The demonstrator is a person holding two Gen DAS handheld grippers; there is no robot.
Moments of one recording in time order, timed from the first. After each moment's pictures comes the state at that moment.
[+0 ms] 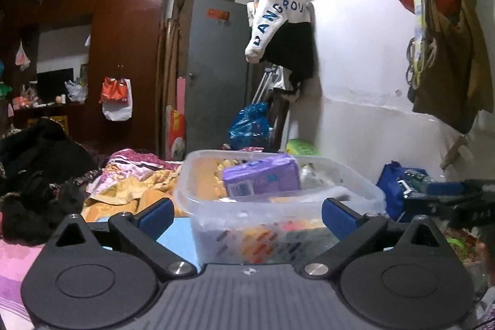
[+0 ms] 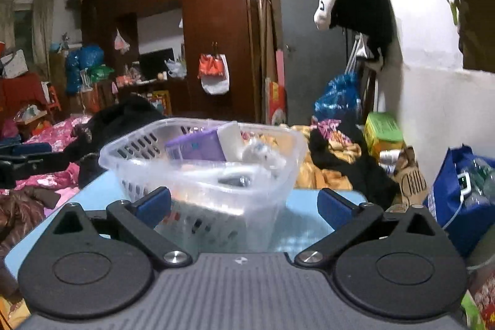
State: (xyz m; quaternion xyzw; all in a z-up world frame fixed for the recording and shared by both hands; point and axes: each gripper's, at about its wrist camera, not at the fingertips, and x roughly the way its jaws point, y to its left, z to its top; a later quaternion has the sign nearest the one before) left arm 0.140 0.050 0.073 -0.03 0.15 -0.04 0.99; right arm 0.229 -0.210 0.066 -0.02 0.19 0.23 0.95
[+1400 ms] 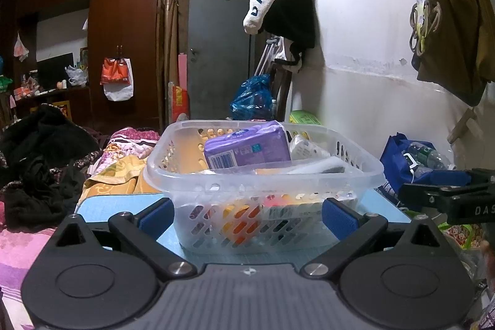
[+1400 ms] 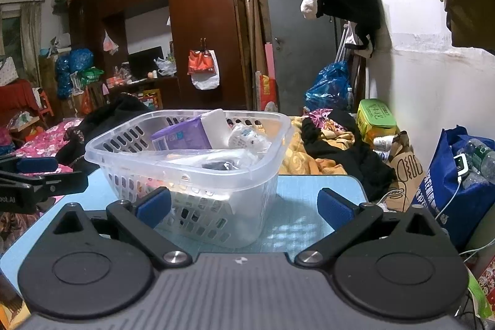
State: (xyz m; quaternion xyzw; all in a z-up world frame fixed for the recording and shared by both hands) left arm 0.159 0.010 0.056 -0.01 0.20 -0.02 0.98; right arm 0.231 -0.215 0.050 0.00 0.20 0.22 0.96
